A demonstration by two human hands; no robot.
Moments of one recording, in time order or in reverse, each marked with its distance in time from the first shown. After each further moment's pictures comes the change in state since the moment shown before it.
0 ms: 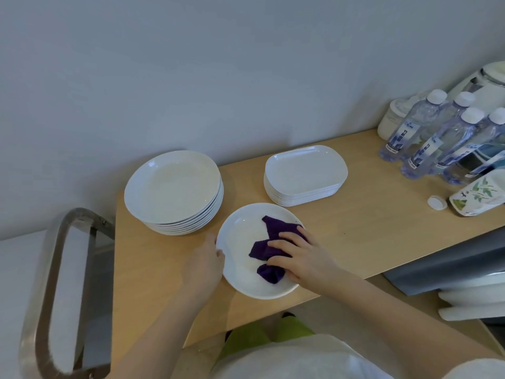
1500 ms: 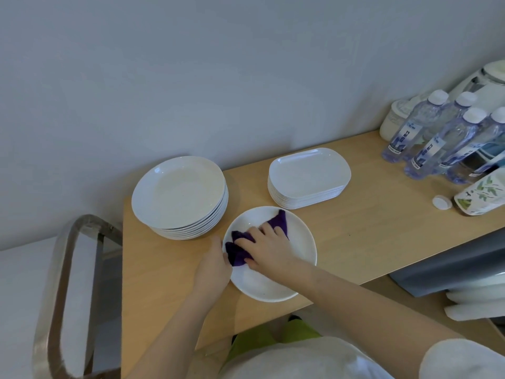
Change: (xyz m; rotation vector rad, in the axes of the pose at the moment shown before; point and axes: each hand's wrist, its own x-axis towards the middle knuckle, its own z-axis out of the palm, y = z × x) left_hand 0.004 -0.005 0.006 -0.175 -0.016 0.080; right_hand 0.084 -0.044 0.007 0.005 -0.266 0.224
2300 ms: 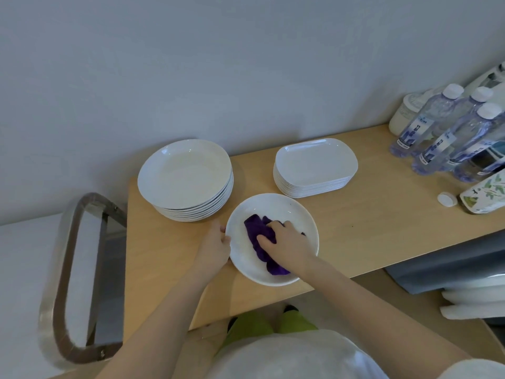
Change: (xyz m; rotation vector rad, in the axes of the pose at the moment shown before) left_hand 0.003 -0.006 -0.006 -0.241 -0.059 -0.109; right_hand -0.024 0.007 0.003 0.504 -0.061 0.472
